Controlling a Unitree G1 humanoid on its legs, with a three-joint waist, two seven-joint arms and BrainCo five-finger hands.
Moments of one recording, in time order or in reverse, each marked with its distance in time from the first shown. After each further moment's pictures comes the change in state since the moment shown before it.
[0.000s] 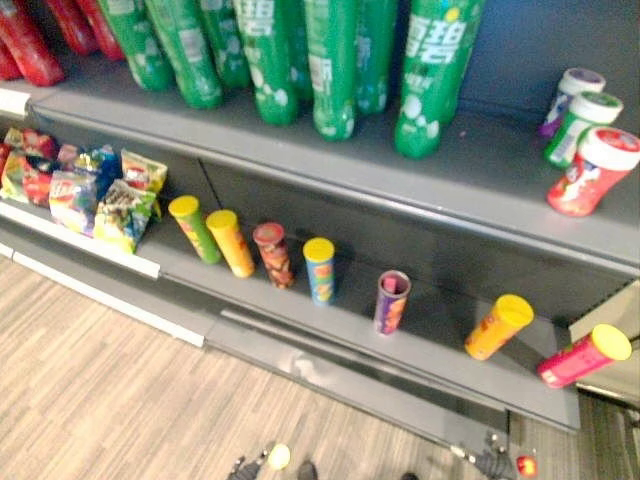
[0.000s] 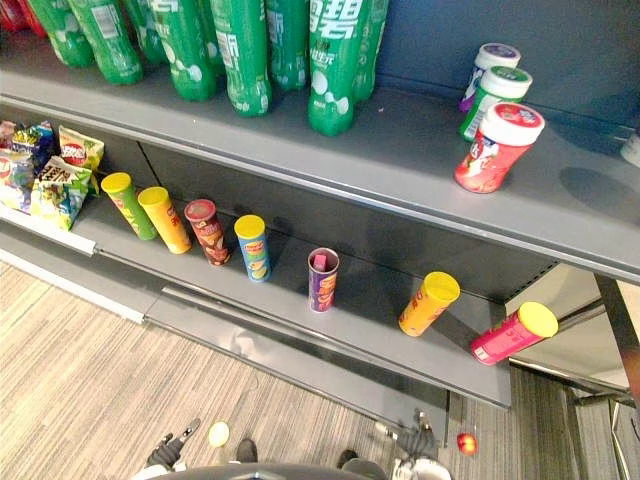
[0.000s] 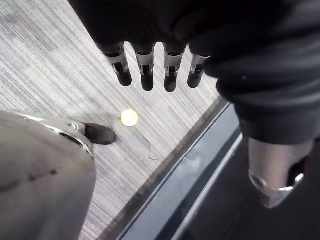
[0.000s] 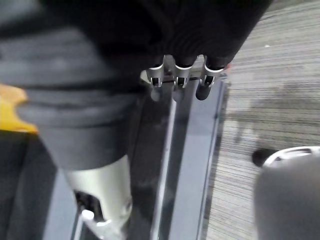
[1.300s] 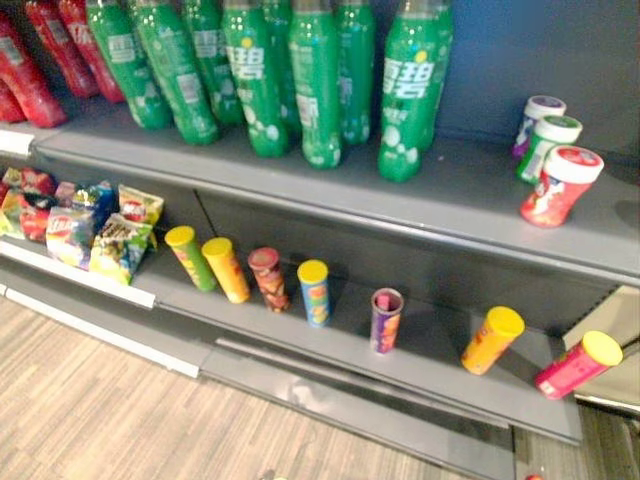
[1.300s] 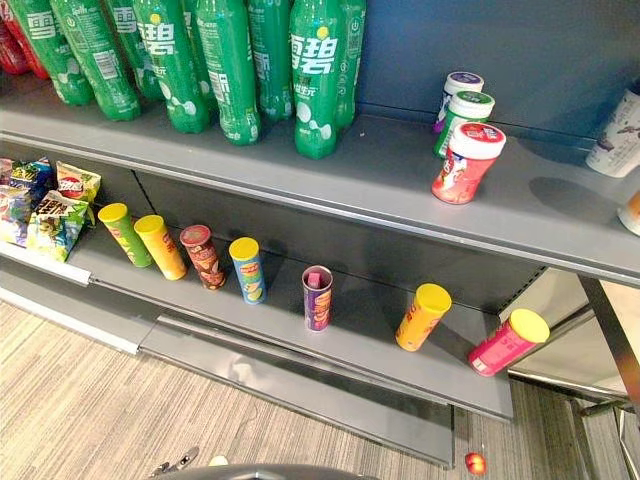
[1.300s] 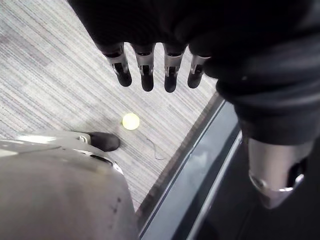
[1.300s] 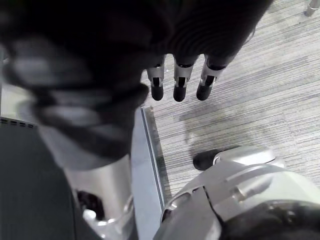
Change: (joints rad) left arm 0.029 0.042 -0.124 0.097 0.001 0.000 0.001; right arm -0.066 -0.006 -0.236 0.321 0.059 0.105 -0.021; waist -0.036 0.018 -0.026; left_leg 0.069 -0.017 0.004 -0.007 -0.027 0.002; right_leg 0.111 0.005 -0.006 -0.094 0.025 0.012
